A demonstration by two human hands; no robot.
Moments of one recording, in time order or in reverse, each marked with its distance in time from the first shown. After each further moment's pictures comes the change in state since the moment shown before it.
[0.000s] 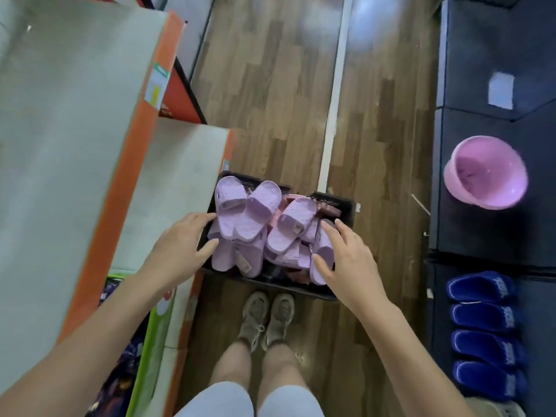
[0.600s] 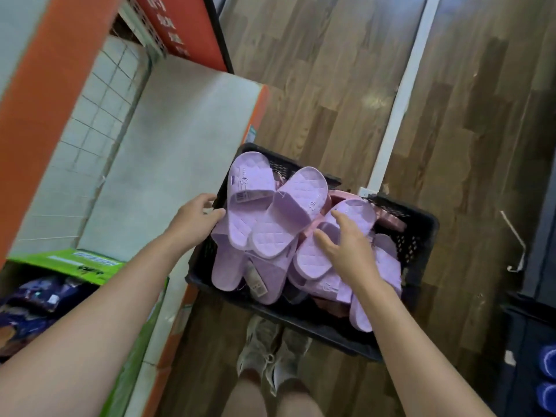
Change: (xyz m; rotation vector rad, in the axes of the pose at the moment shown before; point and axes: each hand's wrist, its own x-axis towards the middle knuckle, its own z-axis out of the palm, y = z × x) left_hand 0.180 -0.142 0.163 -0.461 -0.028 -0.545; right_hand 0.215 0.033 0.196 0.323 -0.179 0.140
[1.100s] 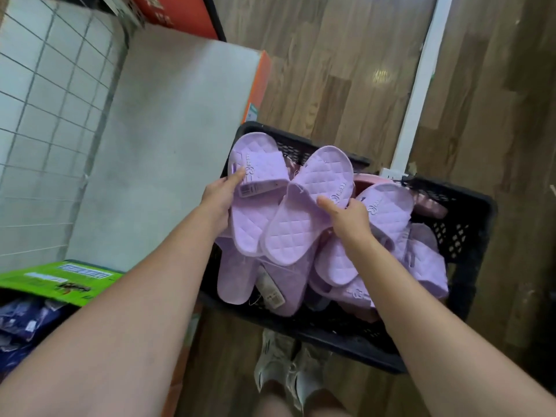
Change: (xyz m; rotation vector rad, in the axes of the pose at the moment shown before) left_hand 0.102 -0.012 0.061 -0.892 -0.066 -0.274; right_hand 0.107 0.023 0.084 0.623 0.130 0.336
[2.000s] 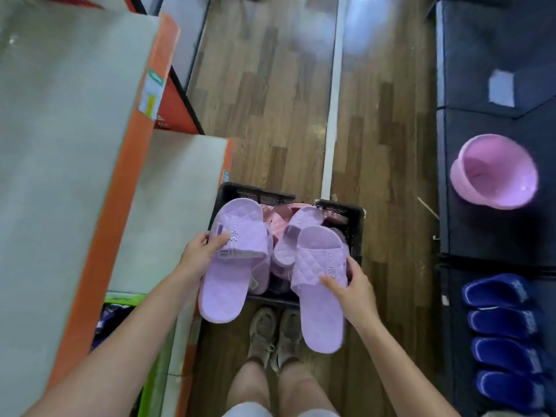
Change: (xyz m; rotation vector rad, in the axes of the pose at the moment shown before) left_hand -0.284 0.053 -0.037 0.288 -0.134 0.211; right_hand -0.287 -0.010 -0.169 -0.093 0.087 -0.140
